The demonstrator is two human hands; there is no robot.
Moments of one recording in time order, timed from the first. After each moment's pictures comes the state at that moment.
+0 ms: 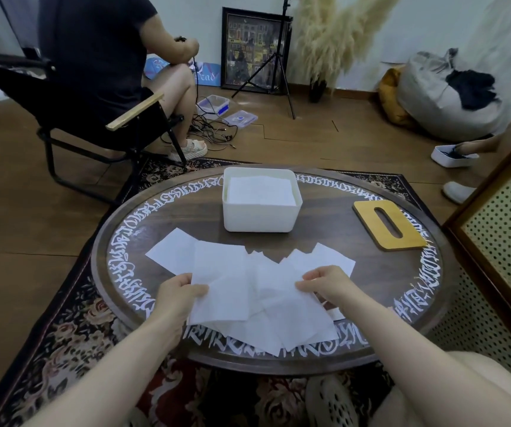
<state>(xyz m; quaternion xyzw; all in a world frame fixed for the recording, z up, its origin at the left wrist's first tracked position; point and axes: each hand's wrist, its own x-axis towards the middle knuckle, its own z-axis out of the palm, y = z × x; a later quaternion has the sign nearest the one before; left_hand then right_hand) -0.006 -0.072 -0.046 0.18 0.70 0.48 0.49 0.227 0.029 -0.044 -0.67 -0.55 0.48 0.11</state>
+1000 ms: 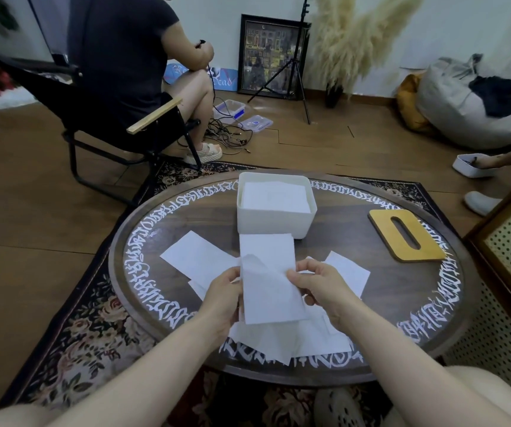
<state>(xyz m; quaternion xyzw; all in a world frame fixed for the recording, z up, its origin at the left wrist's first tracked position) 0.031 -0.052 -0.050 0.20 0.61 0.51 0.58 0.190 0.006 -0.020 -0.55 -0.52 0.60 0.26</state>
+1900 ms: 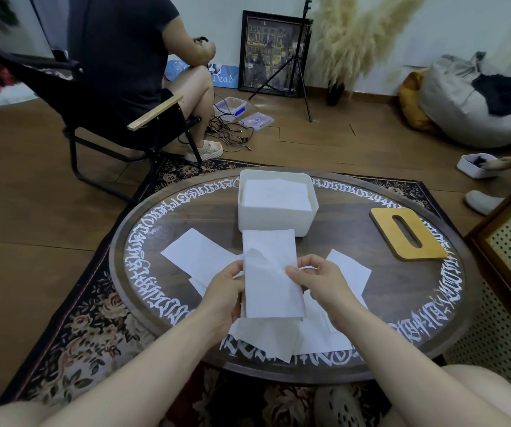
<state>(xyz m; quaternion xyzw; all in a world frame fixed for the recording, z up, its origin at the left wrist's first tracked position) 0.030 -0.052 -0.045 0.20 0.54 0.53 0.62 0.186 0.000 -0.015 -0.56 -0.54 0.57 0.28</state>
